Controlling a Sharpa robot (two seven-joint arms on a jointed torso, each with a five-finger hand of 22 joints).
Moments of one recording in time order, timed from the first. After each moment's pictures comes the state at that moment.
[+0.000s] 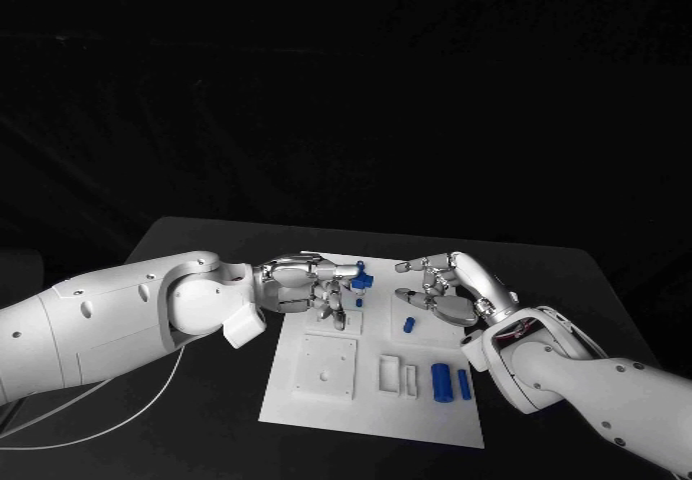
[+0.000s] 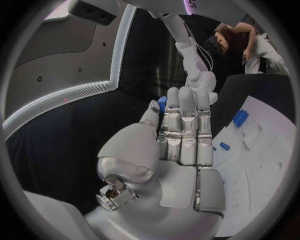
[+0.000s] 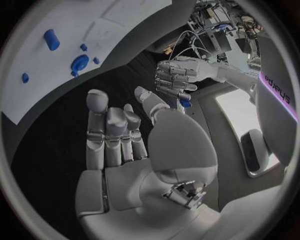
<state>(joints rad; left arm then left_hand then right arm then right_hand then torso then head) 1.30 -0.83 -0.09 1.45 0.03 0.55 0.01 1.23 0.27 -0.08 -0.14 0.09 1.20 0.07 0.06 0.35 1.41 -0.02 0.34 0.16 1.24 -0.05 0.86 0.27 0.02 0.96 -0.07 0.73 0.33 0.95 -0.83 0.15 1.62 -1.19 -0.68 0.21 1.29 -0.12 0.27 -0.14 0.31 1.06 0.11 0.06 0.06 1.23 0.00 1.09 1.08 1.41 -0.06 1.01 1.15 0.12 1.46 -0.08 0.46 1.30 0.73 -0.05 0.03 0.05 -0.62</state>
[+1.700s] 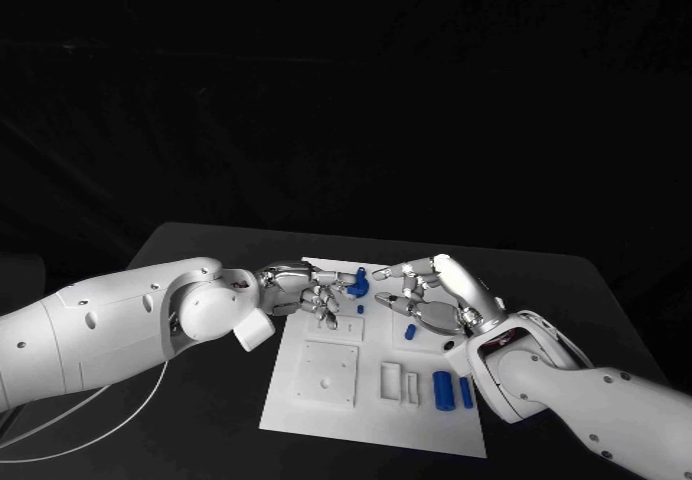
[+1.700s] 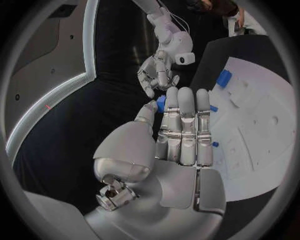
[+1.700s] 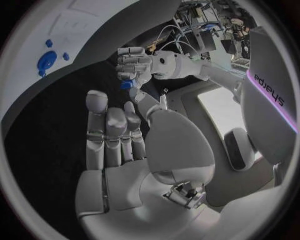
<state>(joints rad) 1.30 -0.83 -0.09 1.44 -0.07 0.24 -0.07 1.18 0.19 -0.05 -0.13 0.46 1.21 0.07 0.06 0.45 1.44 -0.03 0.35 0.17 1.25 -0.07 0.91 0.30 0.02 0.96 -0.08 0.78 0.36 0.92 -0.78 0.20 1.65 -1.23 -0.69 0.33 1.33 -0.07 0.28 -0.21 0.22 1.15 0.09 0.06 0.06 1.23 -0.01 1.10 1.09 1.41 -0.06 1.01 1.16 0.11 1.46 -0.08 0.47 1.31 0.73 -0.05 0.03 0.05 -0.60</state>
